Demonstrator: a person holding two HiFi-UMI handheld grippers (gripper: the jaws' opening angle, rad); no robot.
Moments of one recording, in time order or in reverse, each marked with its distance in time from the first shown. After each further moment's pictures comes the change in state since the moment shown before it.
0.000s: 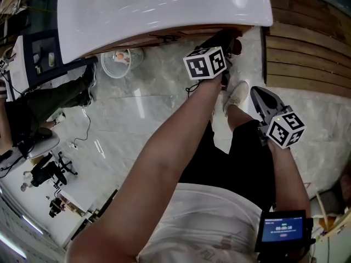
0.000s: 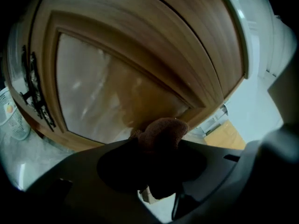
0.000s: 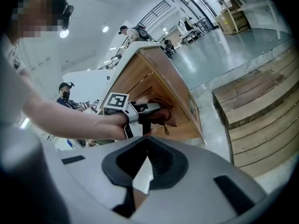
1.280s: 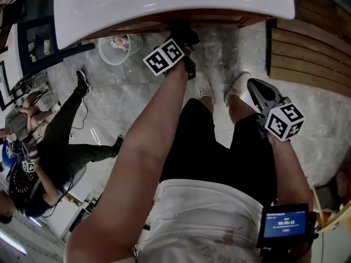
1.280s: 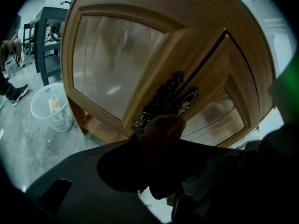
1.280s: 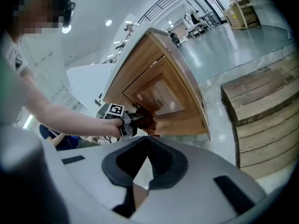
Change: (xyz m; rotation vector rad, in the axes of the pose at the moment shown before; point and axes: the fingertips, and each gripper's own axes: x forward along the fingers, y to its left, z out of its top) left arm -0.091 0.162 0.005 -0.192 -0.111 0.325; right arm 0.009 0.018 -0.017 -0.040 0.072 0.045
